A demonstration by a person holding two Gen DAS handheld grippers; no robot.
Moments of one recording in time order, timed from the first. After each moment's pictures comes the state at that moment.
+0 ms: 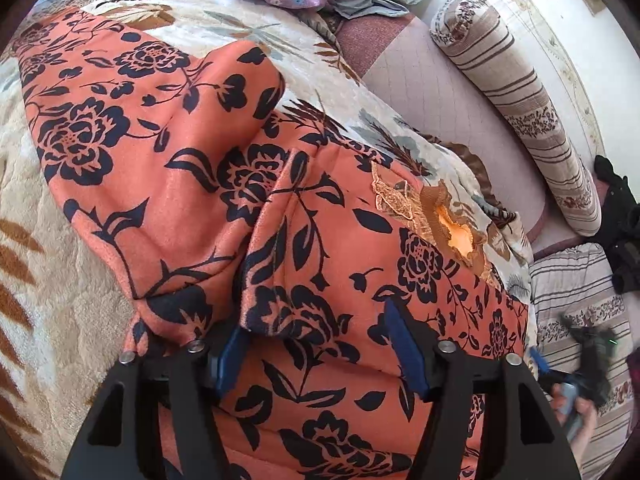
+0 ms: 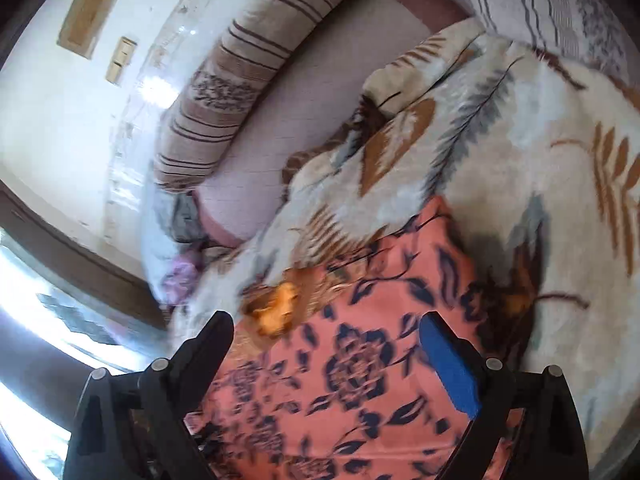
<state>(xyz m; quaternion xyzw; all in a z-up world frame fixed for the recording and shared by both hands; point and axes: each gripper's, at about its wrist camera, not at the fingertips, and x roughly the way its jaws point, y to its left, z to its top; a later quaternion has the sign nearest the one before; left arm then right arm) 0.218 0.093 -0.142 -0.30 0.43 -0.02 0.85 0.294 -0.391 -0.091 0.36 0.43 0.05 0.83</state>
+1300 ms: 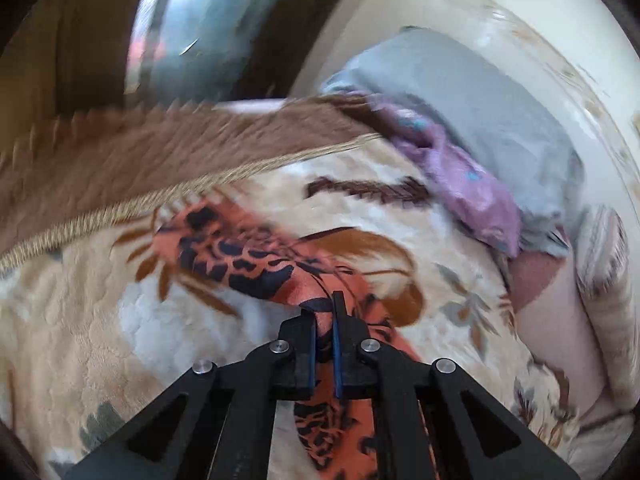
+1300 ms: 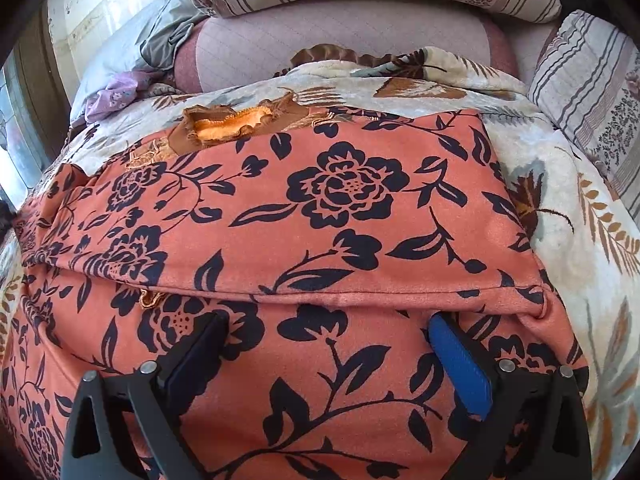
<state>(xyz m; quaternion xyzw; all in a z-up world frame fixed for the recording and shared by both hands) 0.257 0.373 -0.059 -0.30 0.30 0.20 0.88 0.194 -0.256 -0.128 0.03 0.44 0.04 0.90</state>
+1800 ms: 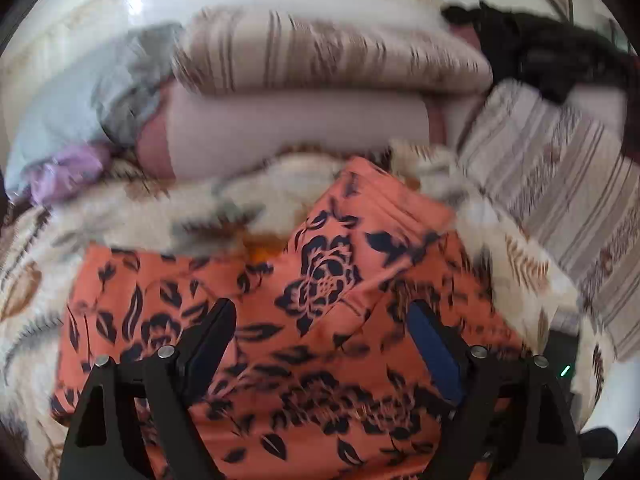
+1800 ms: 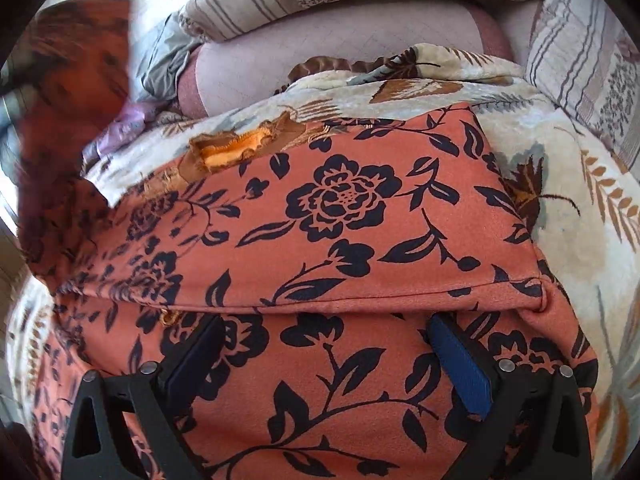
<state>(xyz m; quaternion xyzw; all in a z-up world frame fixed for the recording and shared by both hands) 0.243 -0.083 -0.048 0.03 0.41 -0.17 0.90 0.190 -0.283 -0.122 0.13 0.42 0.08 0.89</state>
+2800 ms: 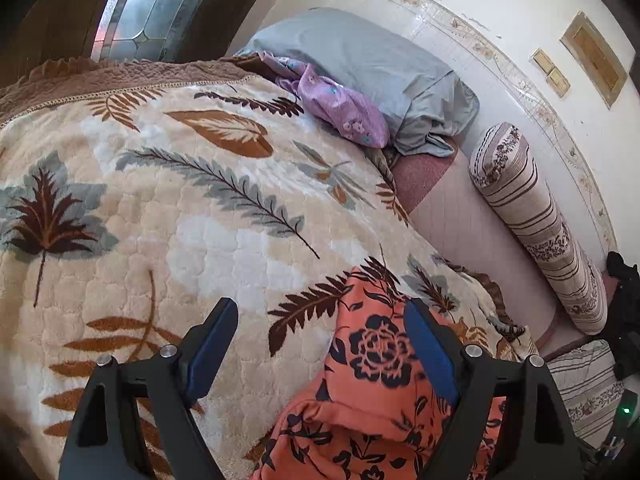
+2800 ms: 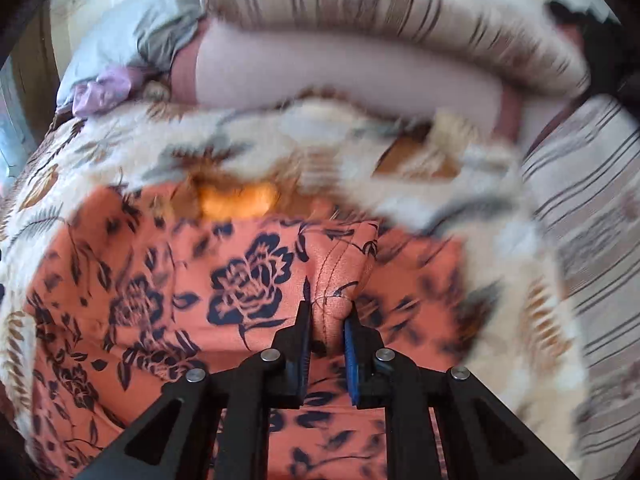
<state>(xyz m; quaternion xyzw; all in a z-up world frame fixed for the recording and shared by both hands) 0.165 0.177 -0.065 -0.34 0.28 0.12 0.89 0.246 -0.224 0.008 -0.07 0.44 -0.02 0.90</state>
